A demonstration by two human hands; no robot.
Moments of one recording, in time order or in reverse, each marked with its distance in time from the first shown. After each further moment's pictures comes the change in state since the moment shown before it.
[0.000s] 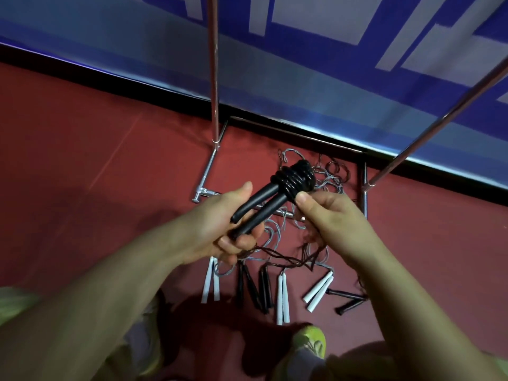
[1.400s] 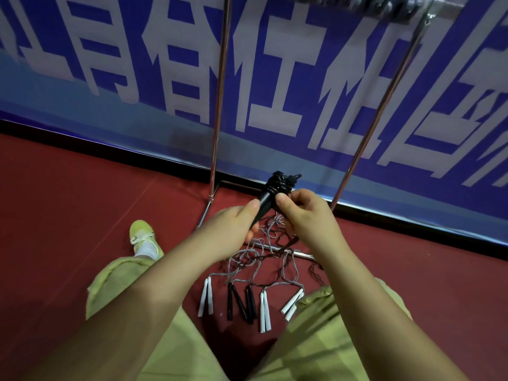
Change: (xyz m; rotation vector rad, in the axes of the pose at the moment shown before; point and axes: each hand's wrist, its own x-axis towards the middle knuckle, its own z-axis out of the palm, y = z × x) left_hand -0.199 -0.034 0.134 0.516 0.534 0.541; right_hand -0.235 -0.100 0.021 -0.006 0.289 -0.275
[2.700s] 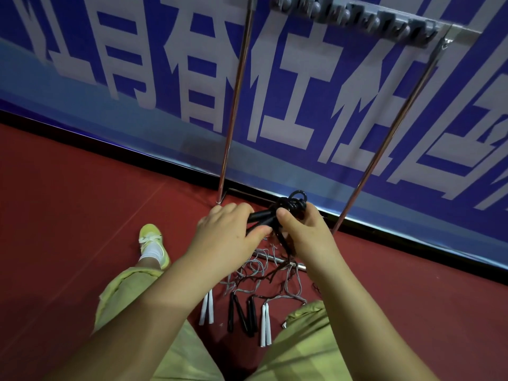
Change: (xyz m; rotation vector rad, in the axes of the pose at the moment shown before) left_hand -0.009 -0.002 -0.012 0.615 0.250 0.145; right_hand -0.003 -0.003 0.020 0.197 -0.078 0.040
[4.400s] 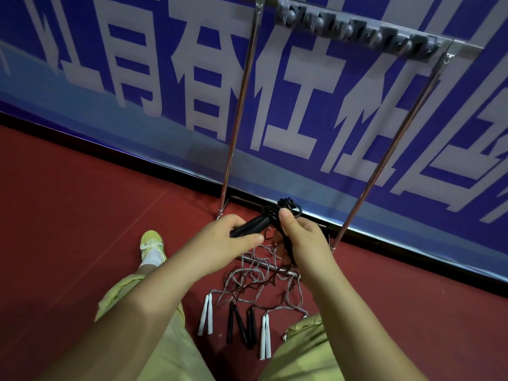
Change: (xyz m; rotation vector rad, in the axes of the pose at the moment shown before) left_hand 0.005 -0.015 -0.010 -0.542 -0.176 -0.155; right_hand 0.000 -0.015 0.007 -0.061 -0.018 0.047
